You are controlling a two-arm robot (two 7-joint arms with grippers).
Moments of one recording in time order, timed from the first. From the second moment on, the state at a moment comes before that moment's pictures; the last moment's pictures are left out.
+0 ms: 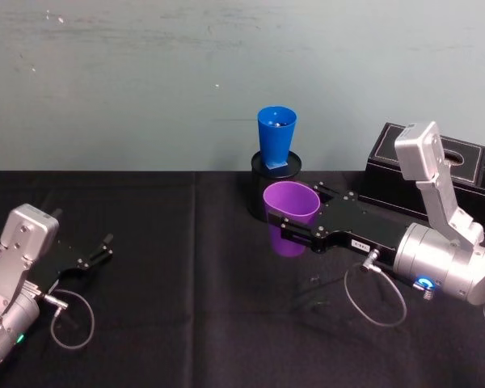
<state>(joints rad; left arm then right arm) -0.20 0.60 0.45 -1.41 -0.25 -0.12 0.03 0.38 0.53 -0.45 -1.55 0.49 0.12 0.55</state>
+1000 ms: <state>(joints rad) -0.20 0.60 0.45 -1.41 -0.25 -0.12 0.03 0.38 0.53 -0.45 -1.55 0.49 0.12 0.55</state>
